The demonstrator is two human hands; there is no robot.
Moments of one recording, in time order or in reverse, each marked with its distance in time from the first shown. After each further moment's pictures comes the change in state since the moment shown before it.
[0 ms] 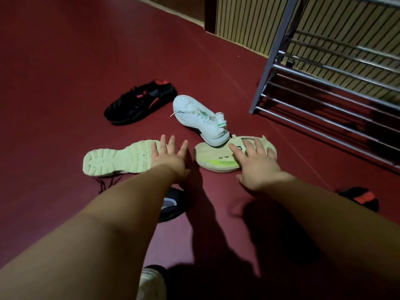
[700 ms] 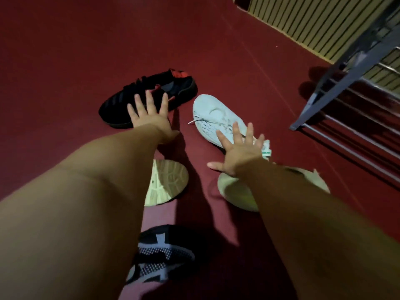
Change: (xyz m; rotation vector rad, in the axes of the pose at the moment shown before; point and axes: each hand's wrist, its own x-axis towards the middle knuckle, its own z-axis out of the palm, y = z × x) left_hand 0.180 -0.108 -0.024 -0.167 0.073 -0.243; right_hand 0.188 -0.082 -0.005 -0.142 -0.078 0.040
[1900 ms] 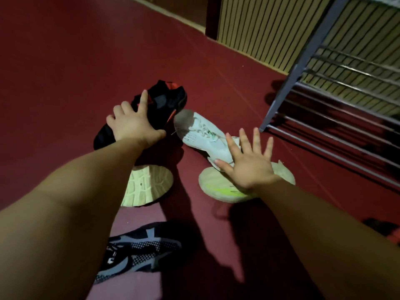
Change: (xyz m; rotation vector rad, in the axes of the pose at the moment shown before) left_hand -0.062 -0.001 -0.049 -0.152 0.371 0.001; right_hand -0.090 0.054 -0.001 0.182 0.249 0.050
